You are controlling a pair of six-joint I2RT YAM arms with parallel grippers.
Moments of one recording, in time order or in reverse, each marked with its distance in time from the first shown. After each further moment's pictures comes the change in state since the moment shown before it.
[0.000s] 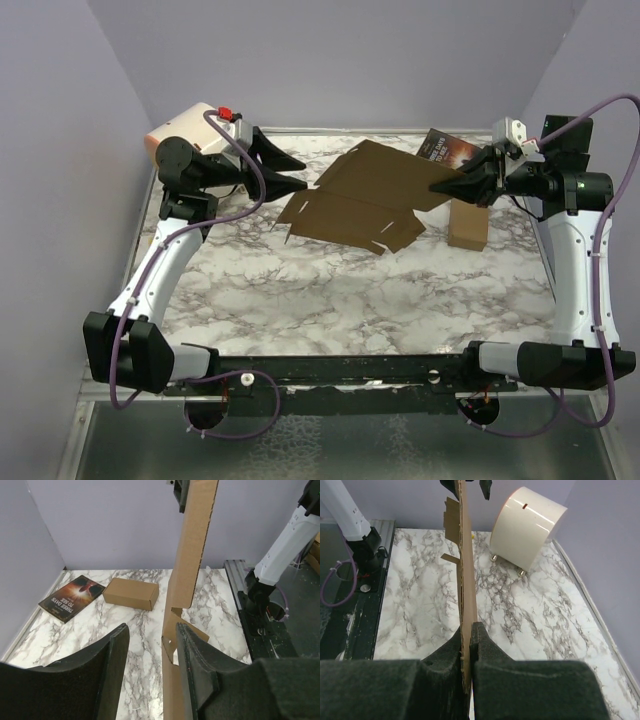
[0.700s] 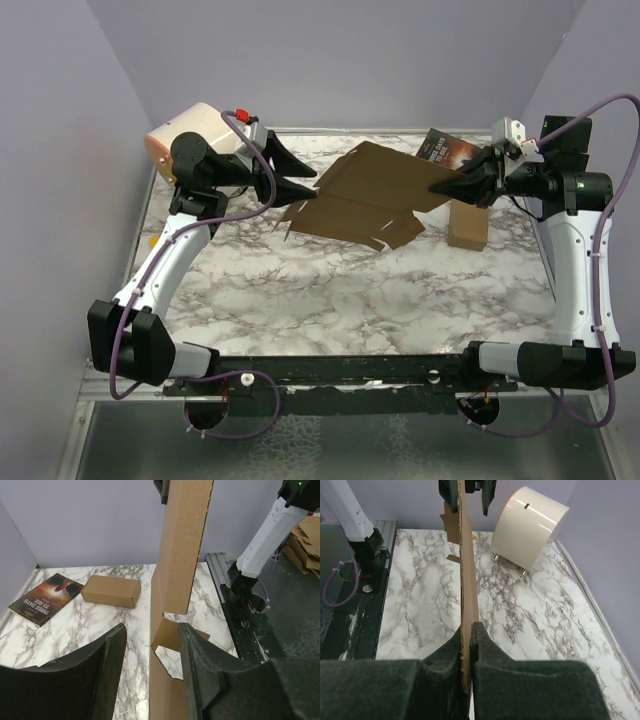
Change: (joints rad) left arm -0.053 0.043 0.018 -0.018 0.048 0.012; right arm 0.006 0.000 0.000 -0.011 0.000 0.001
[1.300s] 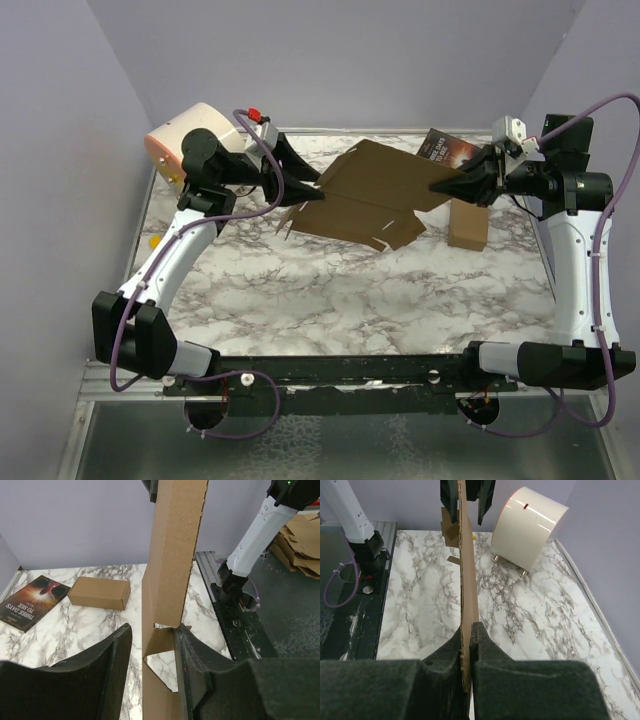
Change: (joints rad) left arm -0.046 0.036 0.022 -0.015 0.018 0.003; right arm 0.003 0.000 0.000 0.019 -0.001 0.035
